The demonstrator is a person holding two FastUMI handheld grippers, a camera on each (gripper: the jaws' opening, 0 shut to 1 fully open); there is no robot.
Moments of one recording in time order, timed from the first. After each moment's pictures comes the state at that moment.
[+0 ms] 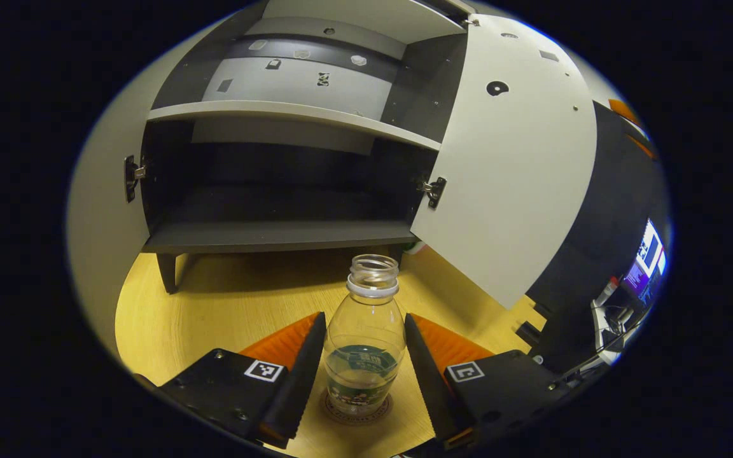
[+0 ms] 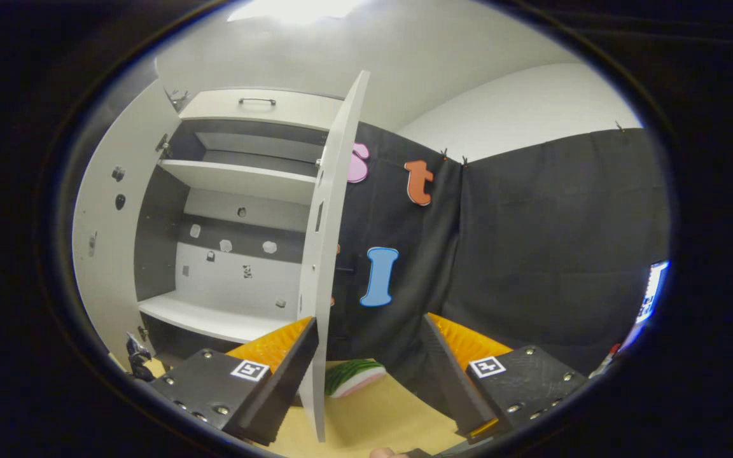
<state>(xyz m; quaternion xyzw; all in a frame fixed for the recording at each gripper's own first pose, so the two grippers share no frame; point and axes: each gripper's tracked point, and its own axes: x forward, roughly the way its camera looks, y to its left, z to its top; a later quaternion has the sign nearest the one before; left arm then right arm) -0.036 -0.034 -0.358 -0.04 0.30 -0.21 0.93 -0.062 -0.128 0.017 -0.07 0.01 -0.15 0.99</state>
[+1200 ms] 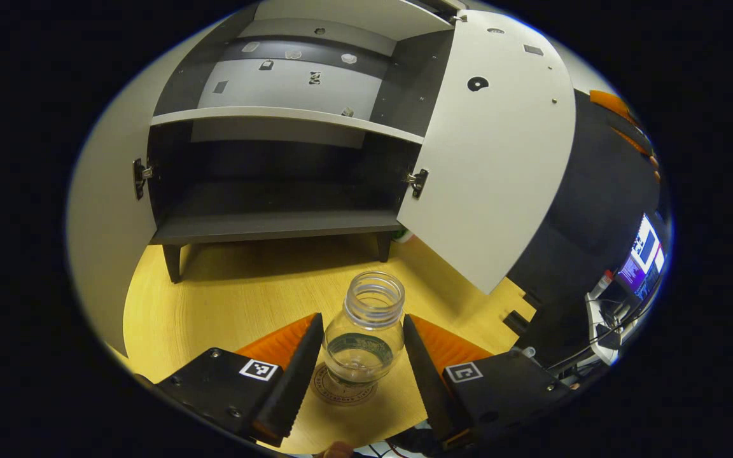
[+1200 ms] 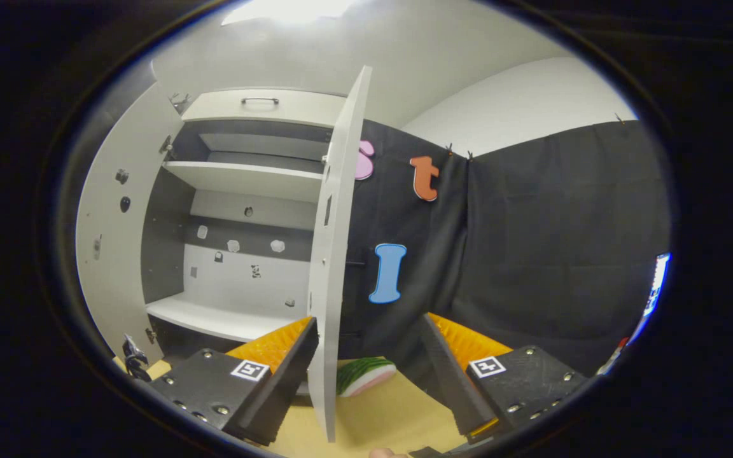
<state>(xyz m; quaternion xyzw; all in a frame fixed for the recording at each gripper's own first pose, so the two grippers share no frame) -0.068 -0.043 -0.342 -0.04 0.31 -0.22 0.92 -0.056 -0.122 0.008 -0.05 0.02 -0.13 0.99</state>
